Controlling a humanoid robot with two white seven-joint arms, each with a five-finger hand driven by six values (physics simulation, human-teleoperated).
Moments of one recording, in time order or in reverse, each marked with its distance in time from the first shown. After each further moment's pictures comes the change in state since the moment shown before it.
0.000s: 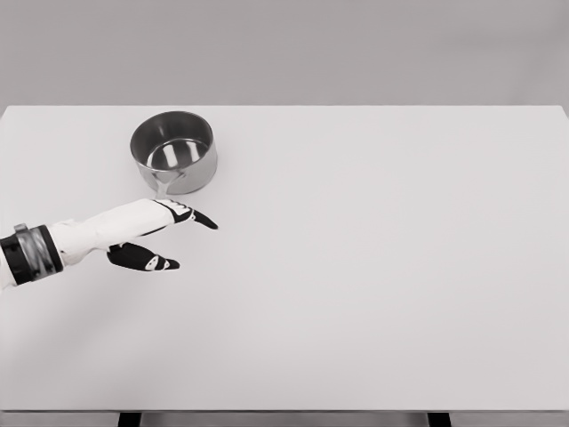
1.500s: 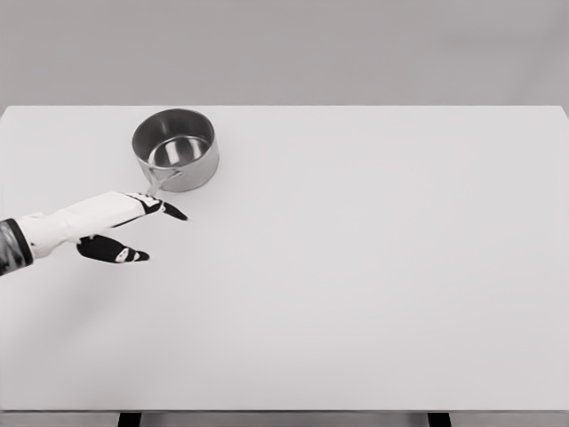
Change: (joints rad) left arm 0.002 0.082 0.019 0.016 0.002 0.029 0.000; right arm 0.000 0.000 0.000 0.000 0.000 0.000 0.000
